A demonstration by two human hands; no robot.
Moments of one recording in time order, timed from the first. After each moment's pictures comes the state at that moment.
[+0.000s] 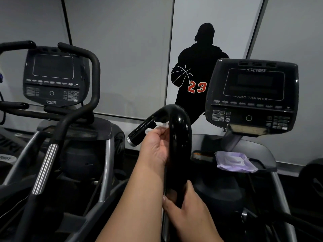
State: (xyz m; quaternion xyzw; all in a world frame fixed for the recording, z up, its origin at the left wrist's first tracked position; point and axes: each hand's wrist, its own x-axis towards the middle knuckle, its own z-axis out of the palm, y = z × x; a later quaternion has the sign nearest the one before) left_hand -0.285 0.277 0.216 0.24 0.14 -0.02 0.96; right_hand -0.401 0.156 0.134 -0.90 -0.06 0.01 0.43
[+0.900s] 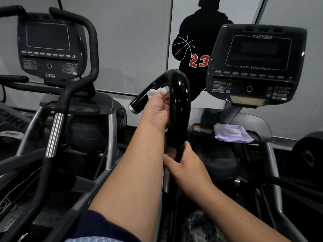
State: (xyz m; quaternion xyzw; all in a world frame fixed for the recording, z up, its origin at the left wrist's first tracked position) left_hand -0.284 0.276 0.212 0.25 0.14 -0.03 0.96; right_hand -0.413 0.156 0.140 -0.90 -0.08 0.00 0.43
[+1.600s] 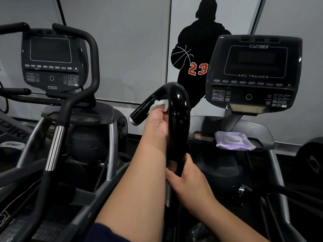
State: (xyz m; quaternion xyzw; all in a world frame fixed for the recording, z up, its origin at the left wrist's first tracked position) left_hand -0.292 0.275 0.212 0.31 0.10 0.00 0.94; right_hand -0.412 0.155 0.139 -0.89 -0.08 0.00 0.45
